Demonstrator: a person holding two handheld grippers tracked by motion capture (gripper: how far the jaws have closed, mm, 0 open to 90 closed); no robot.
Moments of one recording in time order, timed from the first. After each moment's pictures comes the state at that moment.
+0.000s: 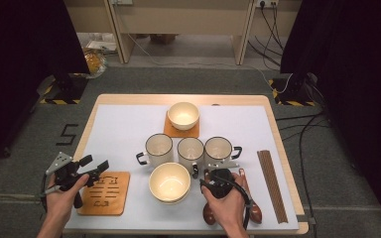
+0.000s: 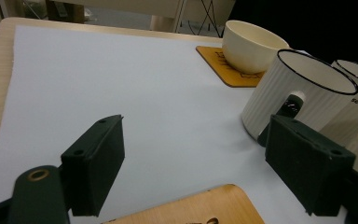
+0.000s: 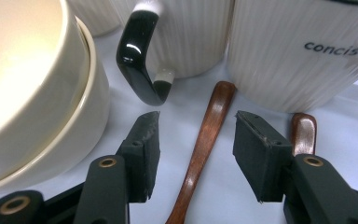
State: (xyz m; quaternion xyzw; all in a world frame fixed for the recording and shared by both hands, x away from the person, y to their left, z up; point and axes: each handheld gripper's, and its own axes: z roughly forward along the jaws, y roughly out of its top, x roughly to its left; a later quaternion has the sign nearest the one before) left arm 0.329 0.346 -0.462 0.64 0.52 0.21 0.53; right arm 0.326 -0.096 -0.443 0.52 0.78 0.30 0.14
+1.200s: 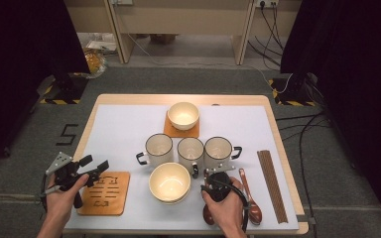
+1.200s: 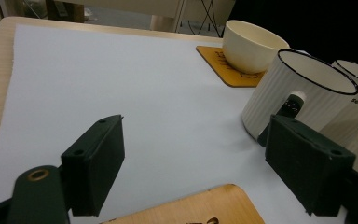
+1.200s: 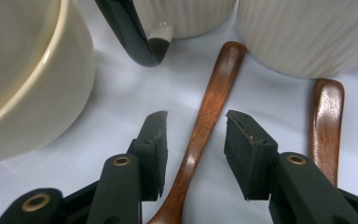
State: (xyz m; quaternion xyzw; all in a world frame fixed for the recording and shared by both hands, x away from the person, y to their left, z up) left arm 0.330 0.346 -0.462 0.64 0.52 0.21 0.53; right arm 0.326 -0.095 -0.463 0.53 0.80 0.27 0.12
